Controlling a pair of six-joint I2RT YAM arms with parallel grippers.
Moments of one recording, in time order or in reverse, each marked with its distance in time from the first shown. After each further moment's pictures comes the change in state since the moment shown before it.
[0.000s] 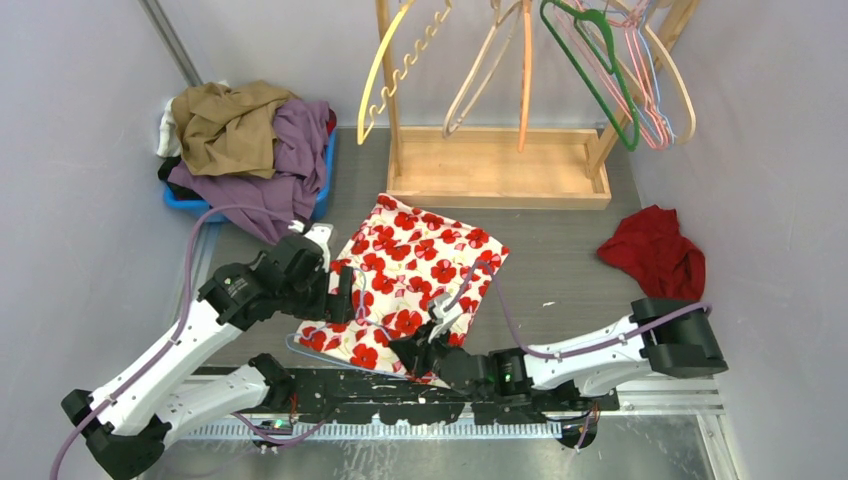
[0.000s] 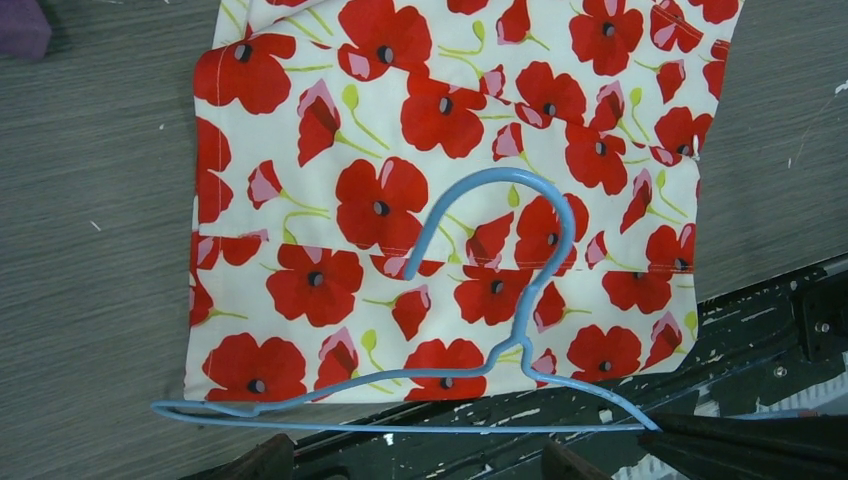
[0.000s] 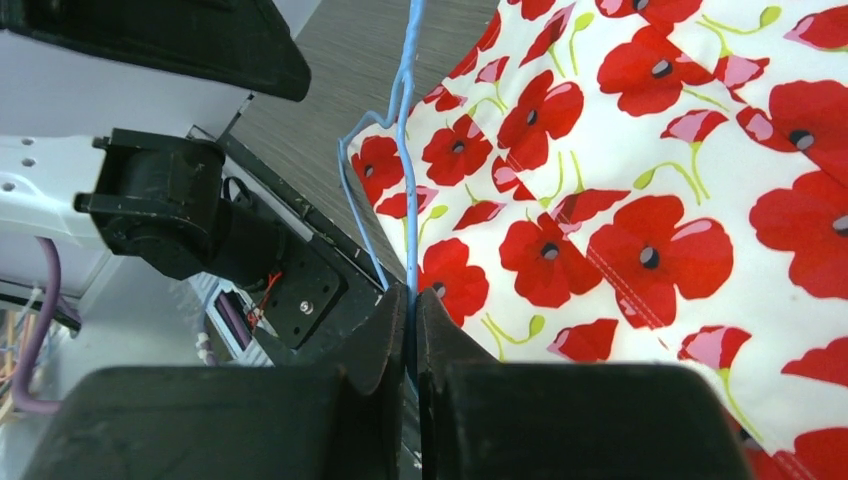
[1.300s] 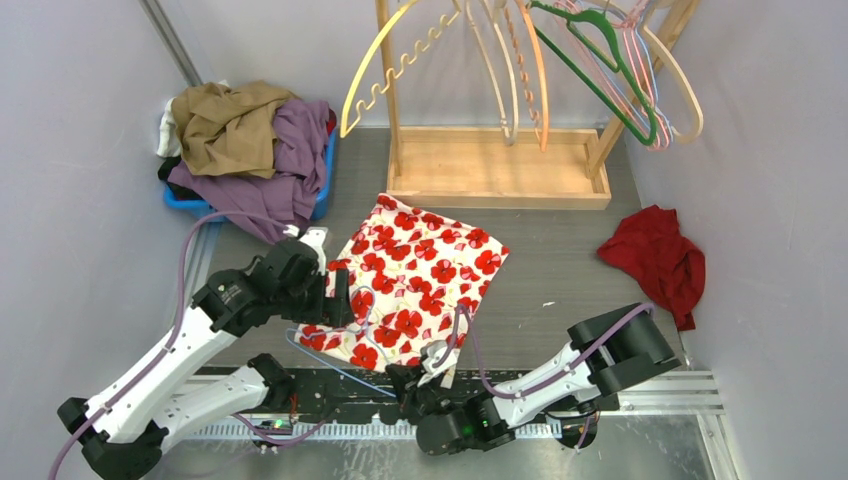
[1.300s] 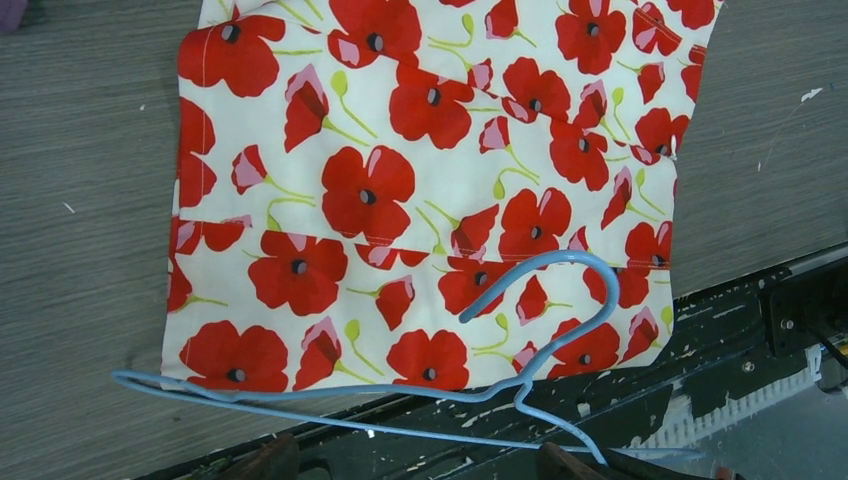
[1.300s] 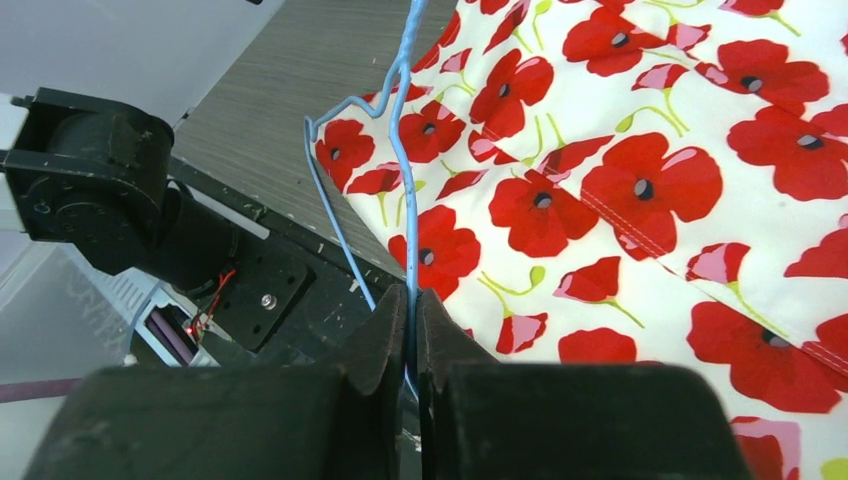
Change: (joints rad) left arm 0.000 -0.042 -0.026 0.001 0.027 -0.044; right arm 0.300 0.309 0.102 0.052 0.517 0.072
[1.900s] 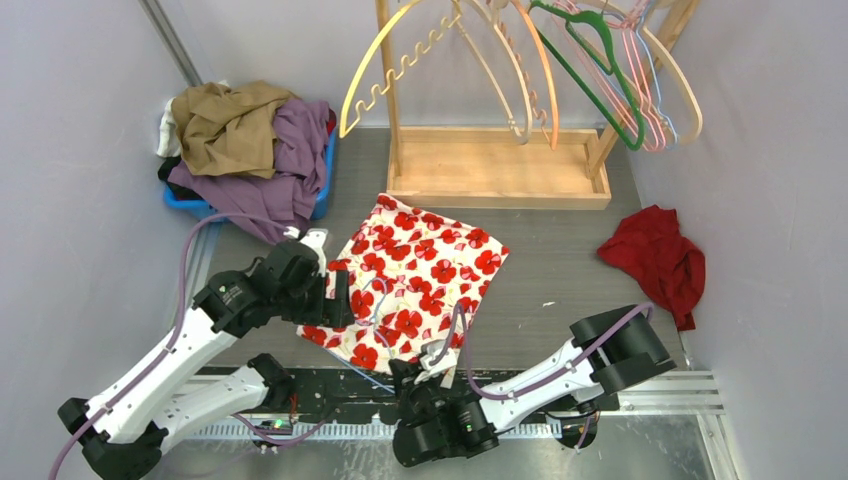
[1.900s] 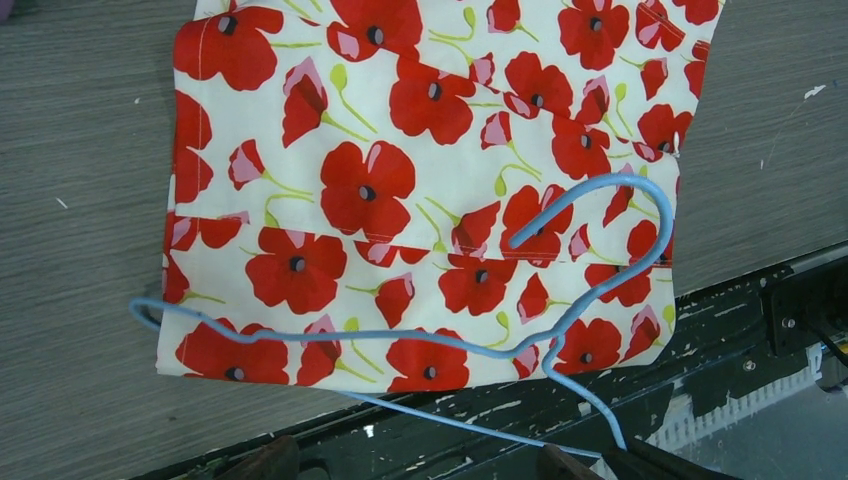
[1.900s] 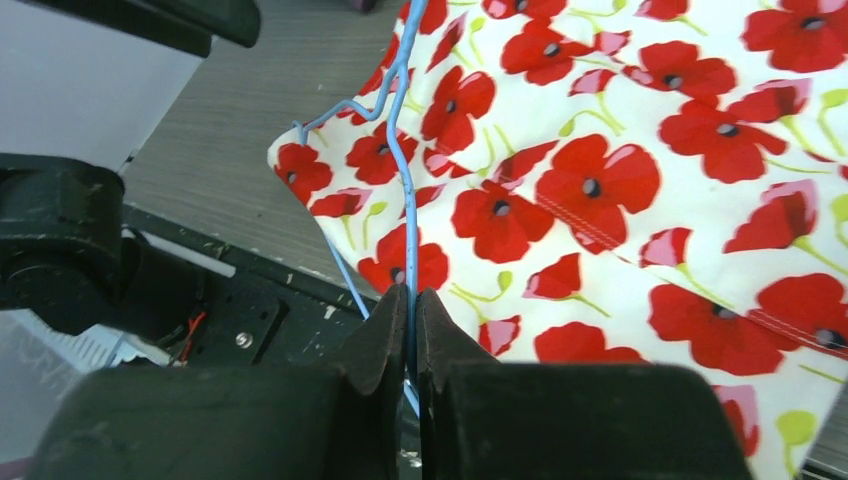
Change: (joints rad) left arm 0.000 -0.009 -0.015 0.004 0.005 -0.005; right arm 0.001 0.029 0.193 -0.513 0.085 0.349
